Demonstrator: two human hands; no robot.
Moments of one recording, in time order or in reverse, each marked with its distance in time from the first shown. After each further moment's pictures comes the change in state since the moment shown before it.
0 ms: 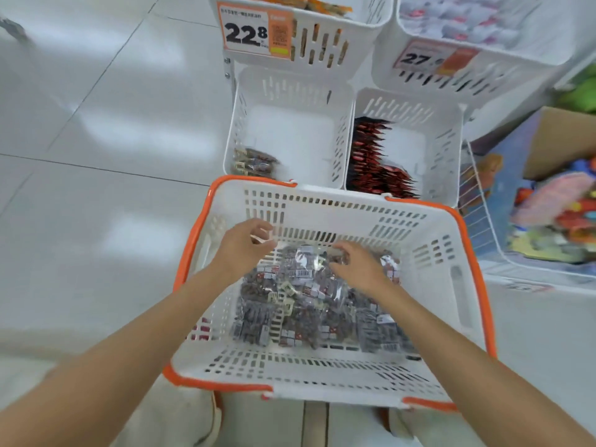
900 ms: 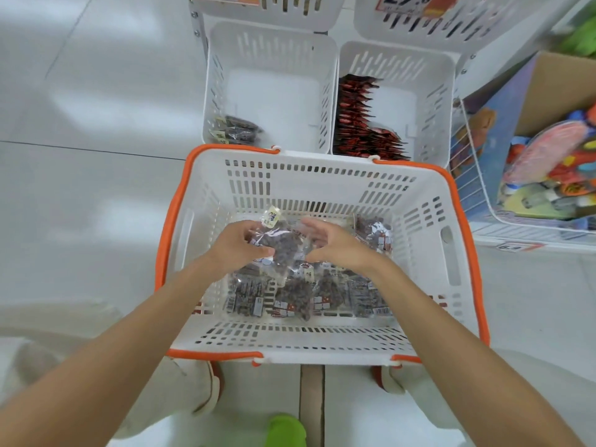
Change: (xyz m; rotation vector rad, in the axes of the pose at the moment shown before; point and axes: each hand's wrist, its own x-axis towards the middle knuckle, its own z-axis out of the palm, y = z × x) left_hand -0.021 -0.017 0.023 -0.031 -0.237 -0.166; right_hand -0.036 -0.025 0.000 0.492 -0.317 -0.037
